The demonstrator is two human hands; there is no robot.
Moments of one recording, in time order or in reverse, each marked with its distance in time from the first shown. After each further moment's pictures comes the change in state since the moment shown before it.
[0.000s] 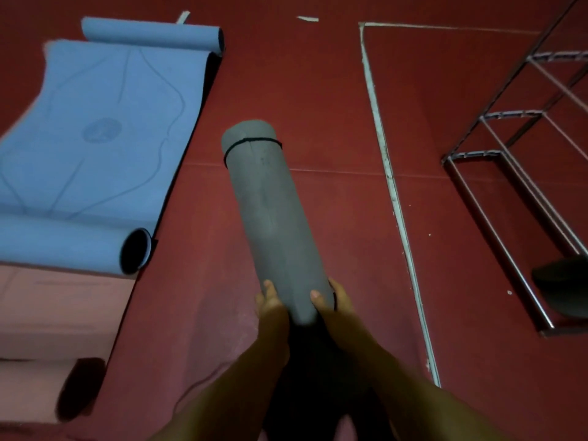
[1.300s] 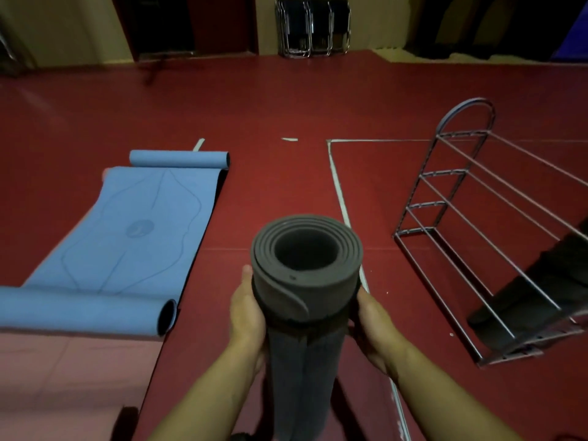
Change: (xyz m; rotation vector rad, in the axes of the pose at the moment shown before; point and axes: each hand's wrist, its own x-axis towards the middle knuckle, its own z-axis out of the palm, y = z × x) left_hand -0.326 0.199 0.029 0.113 -0.154 0.422; right_hand -0.222 -0.211 -0.084 0.276 -0.046 -0.169
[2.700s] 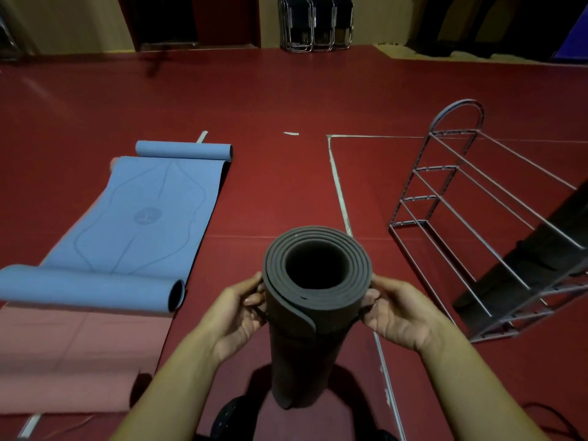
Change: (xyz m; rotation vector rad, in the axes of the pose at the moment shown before) left_hand -0.022 0.005 -0.065 -0.237 -0.394 -0.338; right_hand -0.057 -0.029 -0.046 0.588 -0.198 0.406
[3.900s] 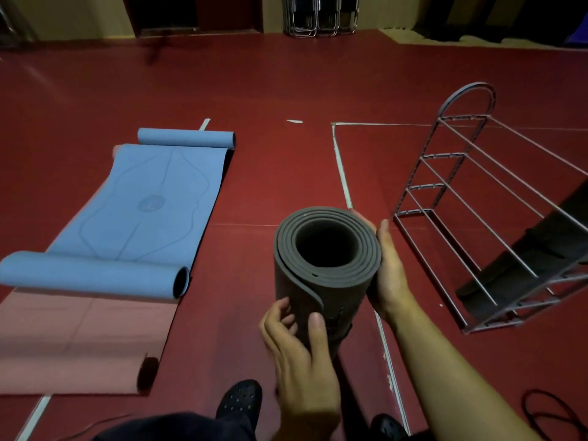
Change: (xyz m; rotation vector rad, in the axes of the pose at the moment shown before) left_hand -0.066 -0.124 0.070 0.509 0.537 0.739; right_hand 0.015 0.026 0.057 -0.542 0.091 -0.791
